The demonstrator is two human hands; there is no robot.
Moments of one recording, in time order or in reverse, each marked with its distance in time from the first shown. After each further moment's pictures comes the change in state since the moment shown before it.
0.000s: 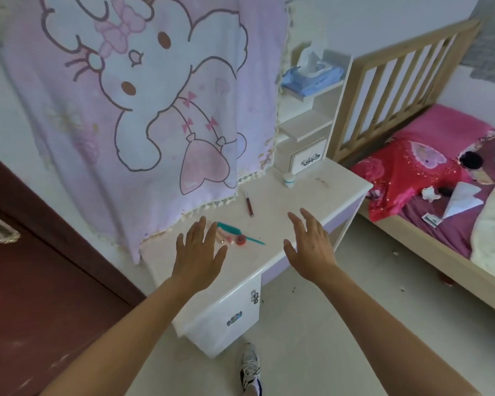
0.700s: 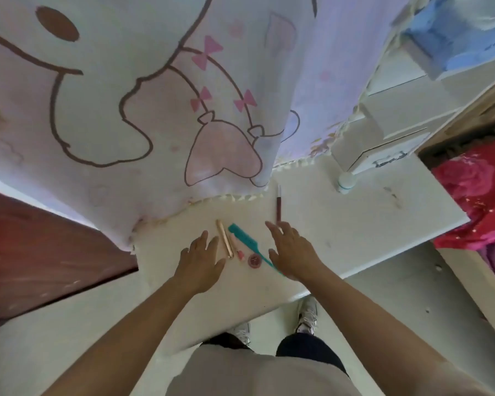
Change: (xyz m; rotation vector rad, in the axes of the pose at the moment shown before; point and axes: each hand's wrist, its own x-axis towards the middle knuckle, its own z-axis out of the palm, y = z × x) left_hand 0.162 -0.060 0.104 -0.014 -0.548 -0.300; right_hand 0.222 0.004 0.147 -0.061 -0.658 -0.260
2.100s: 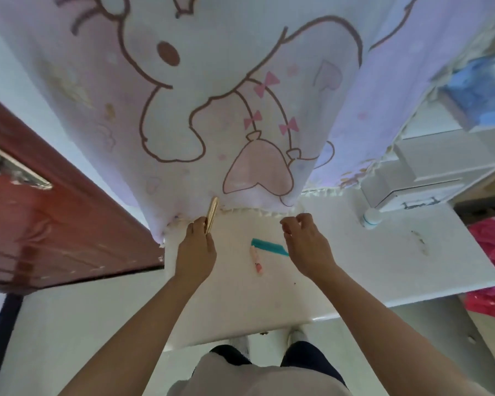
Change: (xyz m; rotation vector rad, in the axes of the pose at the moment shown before) left_hand -0.049 -0.011 -0.039 -0.554 0.724 -0.227; right_hand 0.011 -0.020 -0.044 -0.013 0.328 -0.147
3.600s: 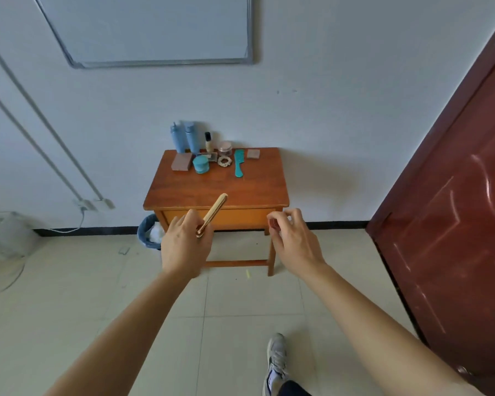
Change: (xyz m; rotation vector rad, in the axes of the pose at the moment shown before) left_hand -0.764 -0.279 -0.336 0.309 1.167 -1.321; right_hand -0.533 -0.659 0.165 0.340 -0.426 -1.747
